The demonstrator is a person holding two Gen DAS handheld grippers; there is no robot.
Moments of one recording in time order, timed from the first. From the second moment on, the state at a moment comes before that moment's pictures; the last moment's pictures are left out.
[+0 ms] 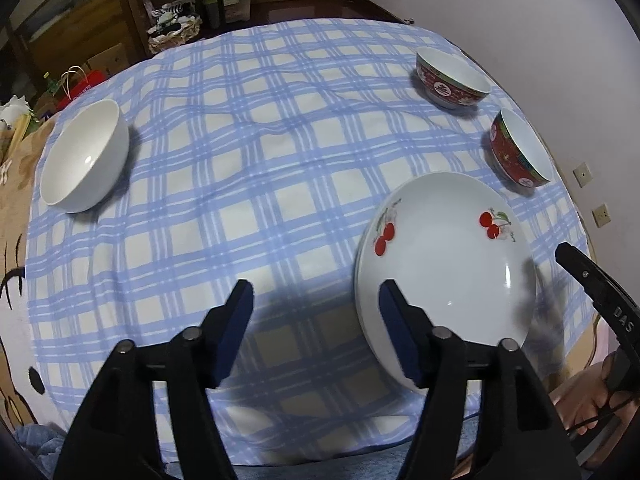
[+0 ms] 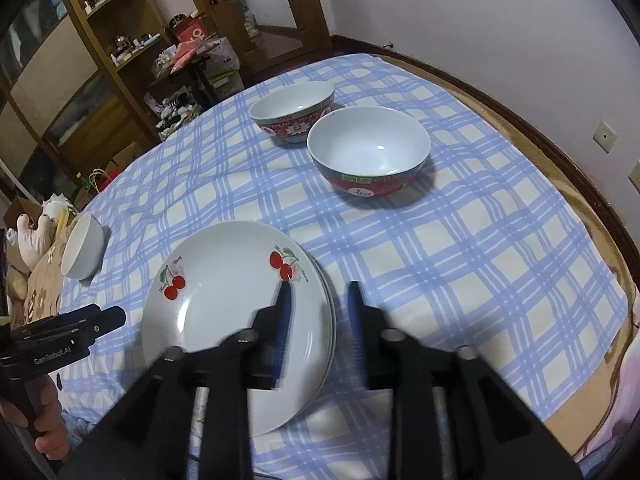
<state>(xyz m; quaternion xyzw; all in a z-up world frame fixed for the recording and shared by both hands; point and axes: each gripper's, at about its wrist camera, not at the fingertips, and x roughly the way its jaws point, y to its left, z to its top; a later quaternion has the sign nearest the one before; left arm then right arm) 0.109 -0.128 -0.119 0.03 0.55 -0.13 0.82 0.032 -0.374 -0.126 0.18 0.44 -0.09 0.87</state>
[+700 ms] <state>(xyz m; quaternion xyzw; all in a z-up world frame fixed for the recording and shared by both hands) 0.108 -0.135 -0.109 0.06 0.52 -0.11 0.84 0.023 -0.392 -0.123 0.22 0.41 -0.13 0.87</state>
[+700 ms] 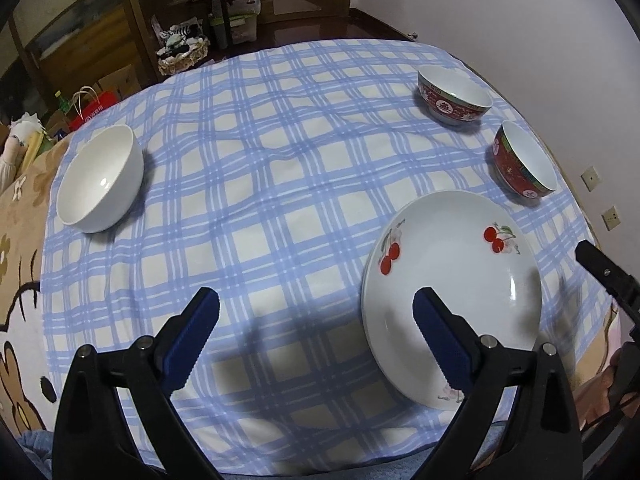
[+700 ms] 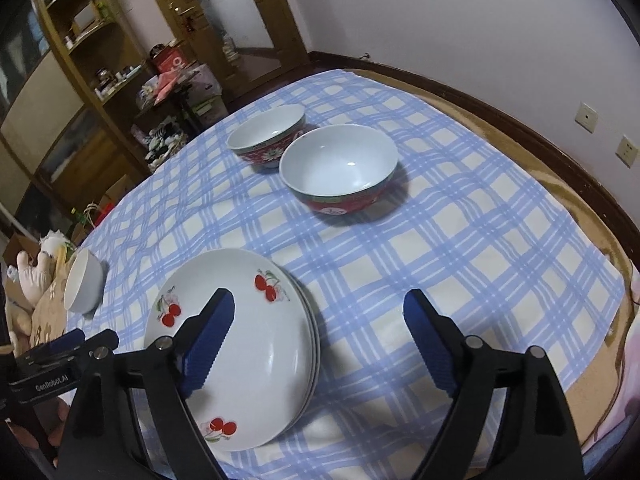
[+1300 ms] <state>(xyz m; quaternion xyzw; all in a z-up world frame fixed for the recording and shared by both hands) 0.128 -0.126 -0.070 0.09 0.49 -0.11 0.86 0.042 -0.373 -0.089 0.19 0.38 -0.07 0.90</state>
